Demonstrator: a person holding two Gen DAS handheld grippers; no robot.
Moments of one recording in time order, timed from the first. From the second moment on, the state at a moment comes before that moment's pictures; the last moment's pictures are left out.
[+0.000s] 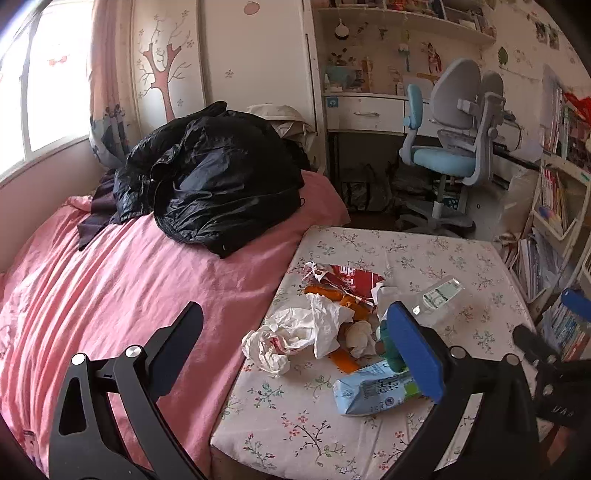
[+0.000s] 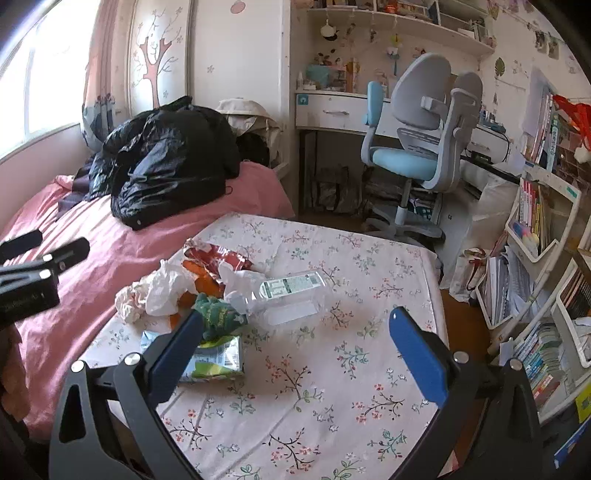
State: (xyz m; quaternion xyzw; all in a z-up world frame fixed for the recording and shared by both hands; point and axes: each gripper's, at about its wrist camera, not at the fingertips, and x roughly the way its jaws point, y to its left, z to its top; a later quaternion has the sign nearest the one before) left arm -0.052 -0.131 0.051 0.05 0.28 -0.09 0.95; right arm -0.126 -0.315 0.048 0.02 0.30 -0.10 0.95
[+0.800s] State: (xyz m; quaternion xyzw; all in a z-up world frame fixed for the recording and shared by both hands) left arm -0.052 -0.128 0.050 0.07 0.28 -0.09 0.95; right arm -0.124 -0.311 0.046 0.00 0.32 -0.10 0.94
